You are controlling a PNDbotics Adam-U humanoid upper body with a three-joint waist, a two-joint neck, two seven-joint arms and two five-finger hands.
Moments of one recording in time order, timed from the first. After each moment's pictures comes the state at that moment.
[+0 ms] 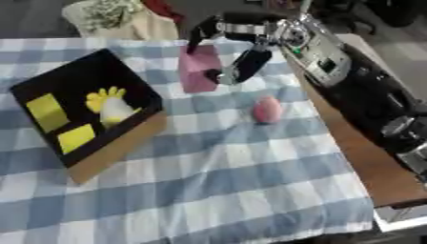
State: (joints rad) left arm -0.35 0.36 -0.02 -1.98 -0.17 -0.26 0.56; right arm -0.72 -0.69 0.29 -1.52 0.28 -0.14 0.59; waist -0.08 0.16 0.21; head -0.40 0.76
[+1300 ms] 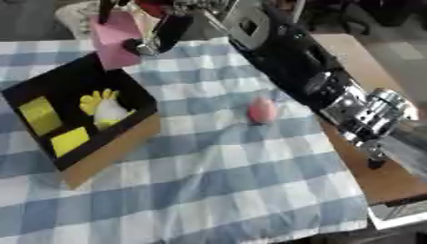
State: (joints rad) left arm -0.48 0.36 0.01 -1.98 -0.21 -0.37 0.62; right arm -0.89 -0.64 0.32 -1.41 0.30 -0.18 0.58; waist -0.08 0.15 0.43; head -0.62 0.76
